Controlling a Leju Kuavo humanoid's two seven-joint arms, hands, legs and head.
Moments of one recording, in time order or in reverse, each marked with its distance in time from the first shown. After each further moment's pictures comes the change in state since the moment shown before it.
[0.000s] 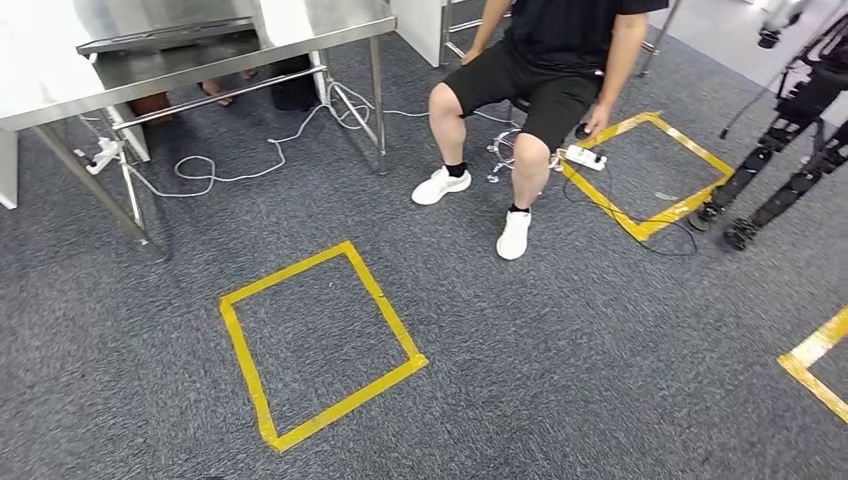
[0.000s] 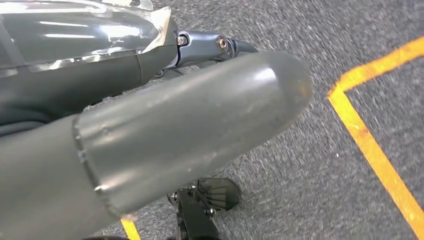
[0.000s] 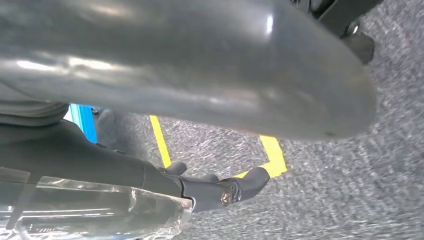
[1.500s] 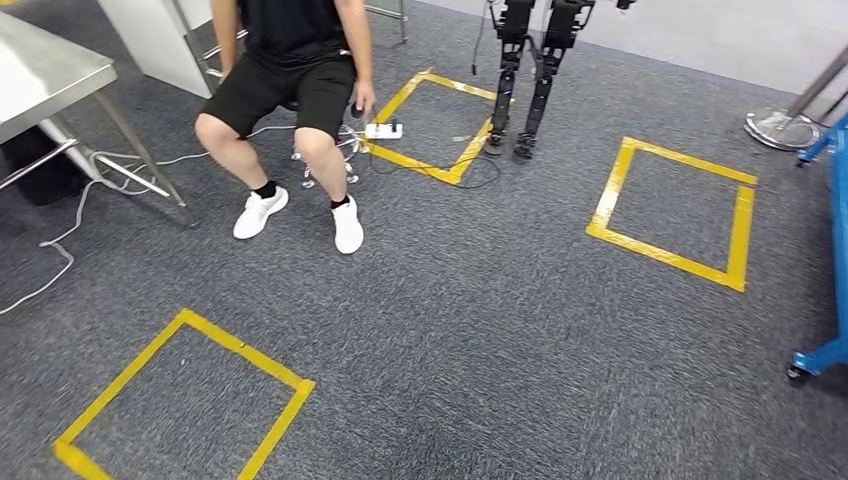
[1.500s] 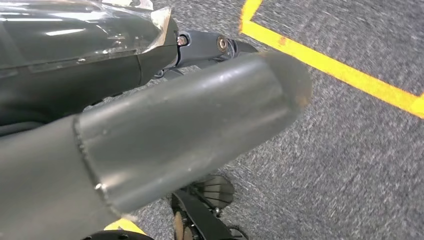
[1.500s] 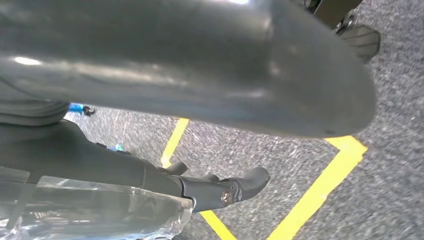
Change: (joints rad) left arm 0.007 -0.001 0.000 0.000 -0.005 0.001 0.012; right arm 0.001 0.008 -0.005 0.000 0.006 0.016 0.003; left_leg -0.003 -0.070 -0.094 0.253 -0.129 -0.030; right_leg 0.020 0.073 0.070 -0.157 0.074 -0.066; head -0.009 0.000
